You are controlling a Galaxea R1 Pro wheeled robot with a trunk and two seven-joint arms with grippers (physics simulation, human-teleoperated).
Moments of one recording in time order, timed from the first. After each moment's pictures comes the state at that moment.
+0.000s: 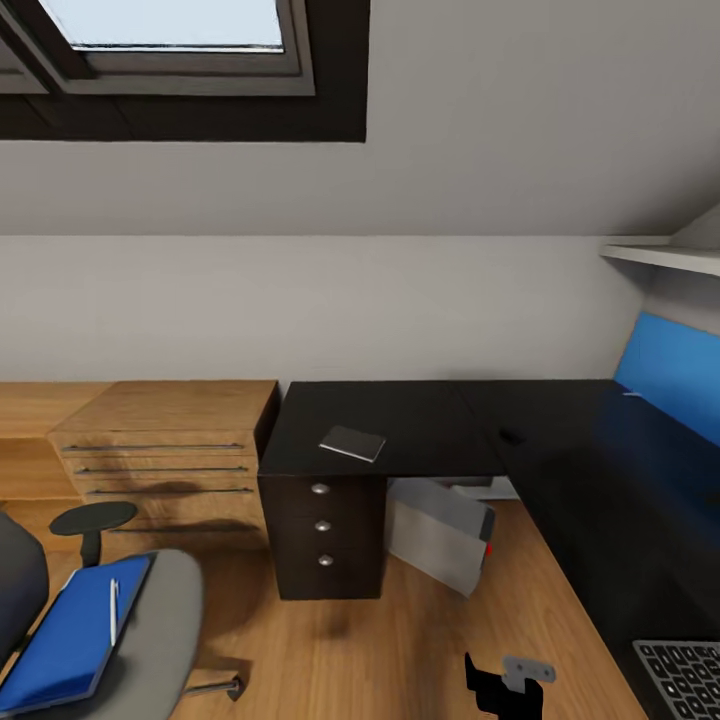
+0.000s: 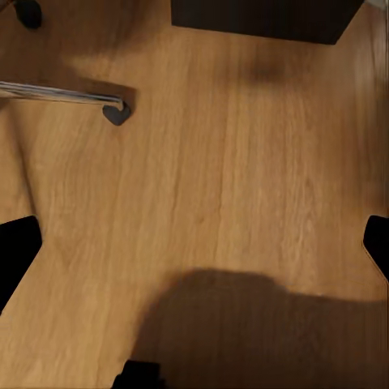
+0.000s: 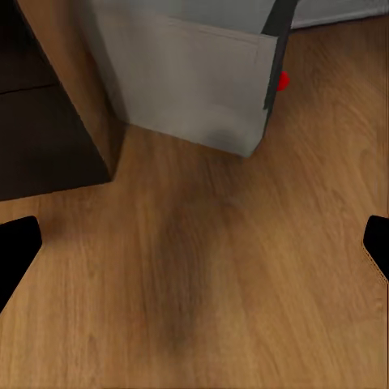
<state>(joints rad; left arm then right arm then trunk) -0.11 -0.03 -0.09 -0.18 0.19 -0.54 0.02 -0.45 0.00 -0.12 -0.04 -0.04 -0.54 -0.01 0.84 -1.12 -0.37</state>
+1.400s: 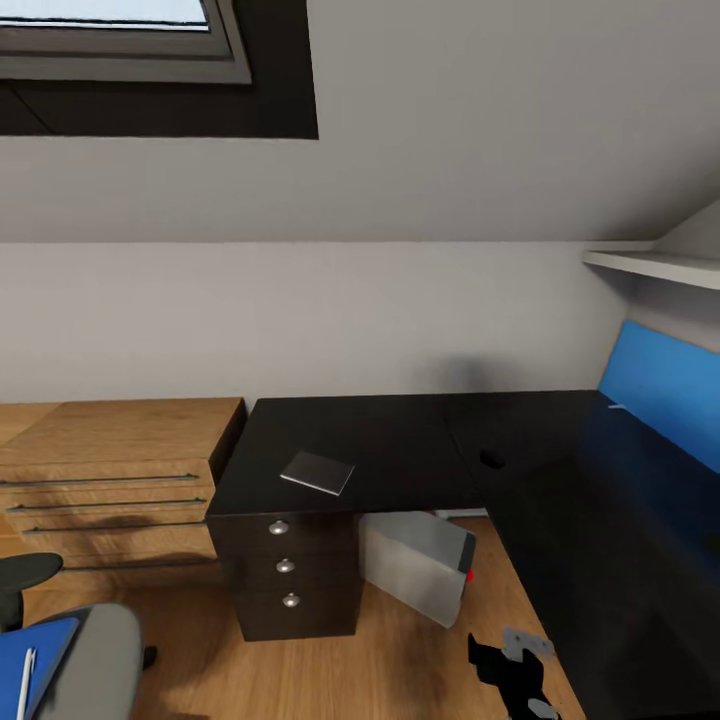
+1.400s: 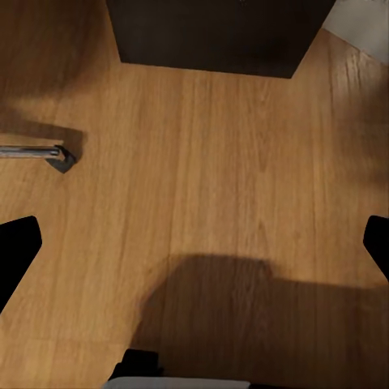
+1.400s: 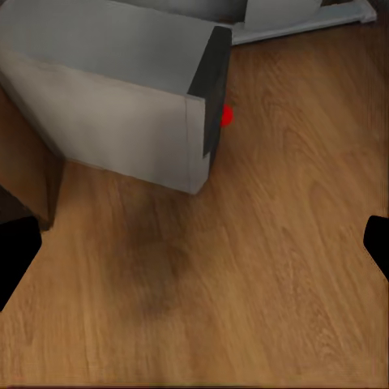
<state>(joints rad) -0.11 -0.04 -0.09 -0.17 0.20 -0.53 0.02 -0.45 0.00 -0.12 -0.20 -0.04 -0.31 -0.08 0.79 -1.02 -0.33</state>
